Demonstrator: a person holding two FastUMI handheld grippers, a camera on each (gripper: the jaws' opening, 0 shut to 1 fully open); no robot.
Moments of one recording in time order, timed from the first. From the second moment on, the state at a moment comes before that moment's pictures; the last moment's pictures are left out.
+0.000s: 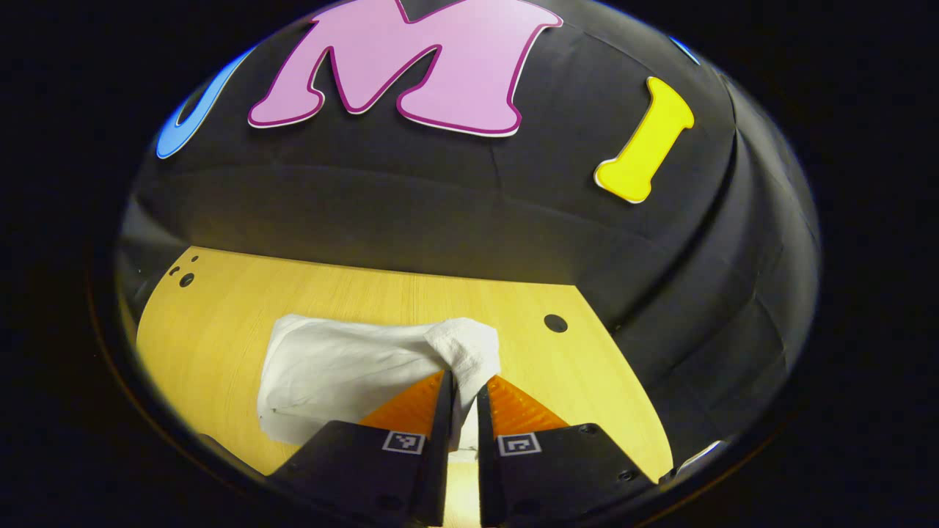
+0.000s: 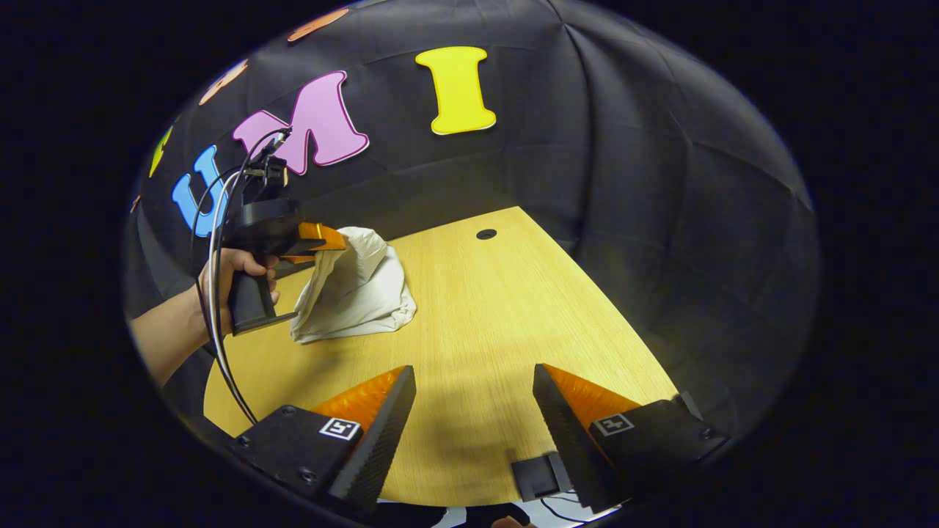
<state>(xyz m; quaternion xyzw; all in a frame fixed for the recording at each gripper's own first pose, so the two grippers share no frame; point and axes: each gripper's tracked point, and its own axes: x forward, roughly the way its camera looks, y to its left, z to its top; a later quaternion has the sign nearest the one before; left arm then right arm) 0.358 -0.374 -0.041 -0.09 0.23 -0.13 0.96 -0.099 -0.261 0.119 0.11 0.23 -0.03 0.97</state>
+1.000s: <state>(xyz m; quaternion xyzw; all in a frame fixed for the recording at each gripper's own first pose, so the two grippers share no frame) 0.064 -0.132 0.007 -0.04 0.09 -0.02 1.00 -0.155 -0.147 0.227 0.05 0.11 0.00 0.99</state>
